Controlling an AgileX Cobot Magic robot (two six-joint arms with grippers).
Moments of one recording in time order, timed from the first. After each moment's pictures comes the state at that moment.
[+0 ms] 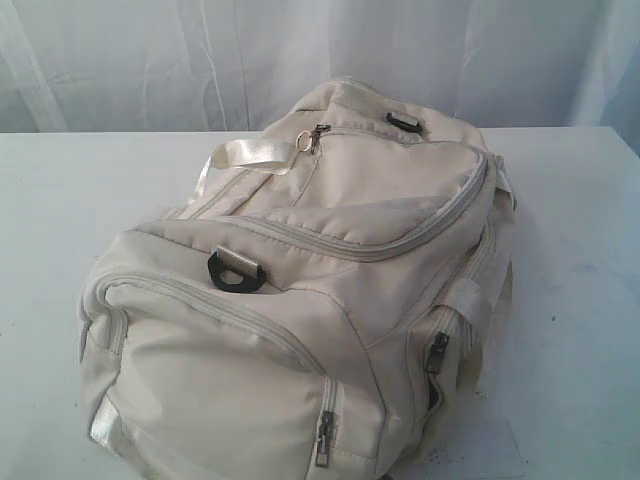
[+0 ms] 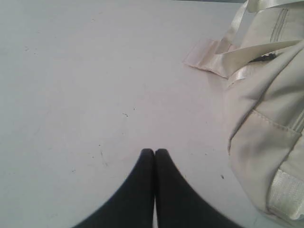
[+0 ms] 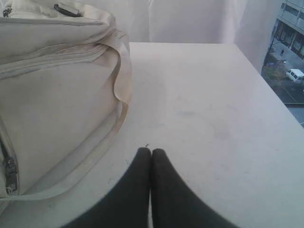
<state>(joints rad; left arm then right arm) -0.03 0.00 0.02 -0.03 0.40 -0.05 0.17 0.01 -0.01 -0.04 0.33 0.07</state>
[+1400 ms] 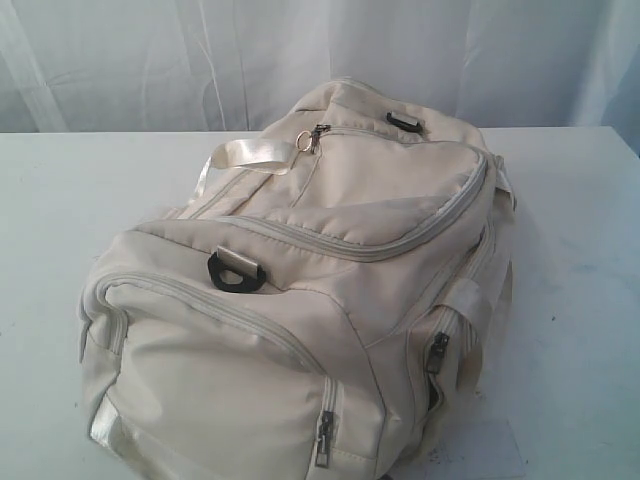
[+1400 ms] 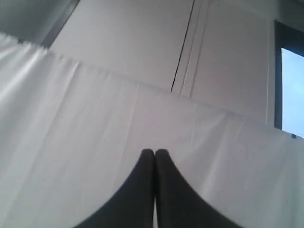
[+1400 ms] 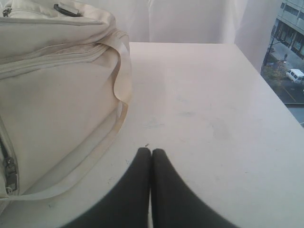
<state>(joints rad) -0.03 0.00 0.00 -0.03 -0.81 -0.42 0.17 0.01 -0.01 -0.04 0.33 0.07</state>
